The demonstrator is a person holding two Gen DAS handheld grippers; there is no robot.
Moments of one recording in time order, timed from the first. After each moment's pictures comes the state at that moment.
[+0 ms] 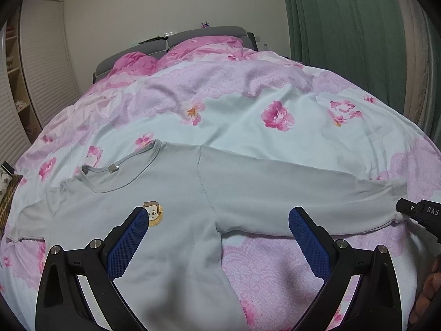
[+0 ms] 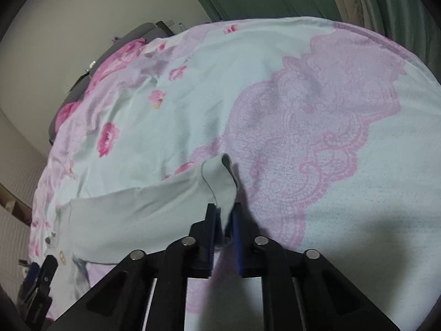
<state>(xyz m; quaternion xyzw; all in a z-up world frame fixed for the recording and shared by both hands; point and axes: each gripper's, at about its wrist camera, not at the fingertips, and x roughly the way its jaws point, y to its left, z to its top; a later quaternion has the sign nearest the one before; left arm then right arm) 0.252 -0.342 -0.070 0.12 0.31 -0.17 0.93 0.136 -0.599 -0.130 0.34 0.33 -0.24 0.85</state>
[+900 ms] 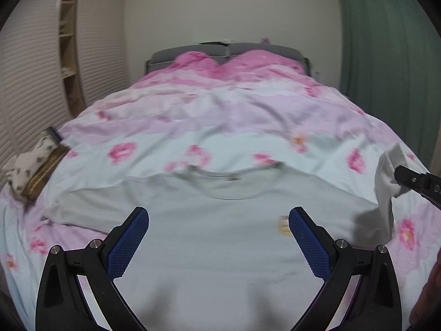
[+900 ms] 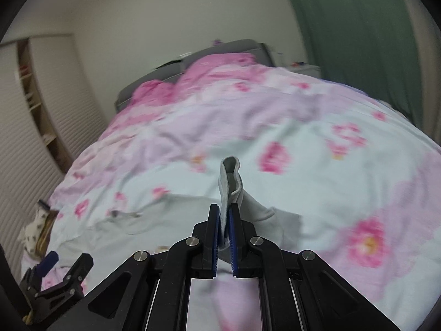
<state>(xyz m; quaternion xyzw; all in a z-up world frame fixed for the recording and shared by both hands) 0.283 -0.151 -0.020 0.03 0.30 -0.06 0.95 0.250 -0.389 -0.010 0.17 0.28 -0.08 0.94</state>
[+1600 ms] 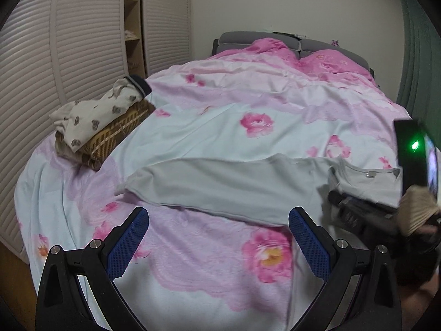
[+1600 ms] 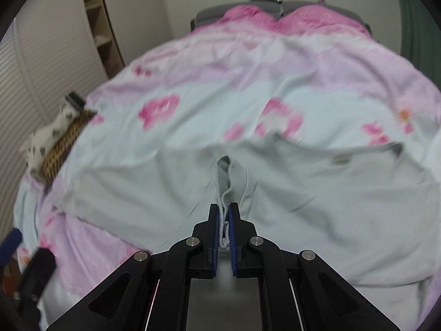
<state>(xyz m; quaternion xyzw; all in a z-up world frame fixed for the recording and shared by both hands) 0.306 0.049 -0.062 -0.02 0.33 0.07 0.94 0.389 -0.120 -0.109 0.06 0.41 0.08 0.91</state>
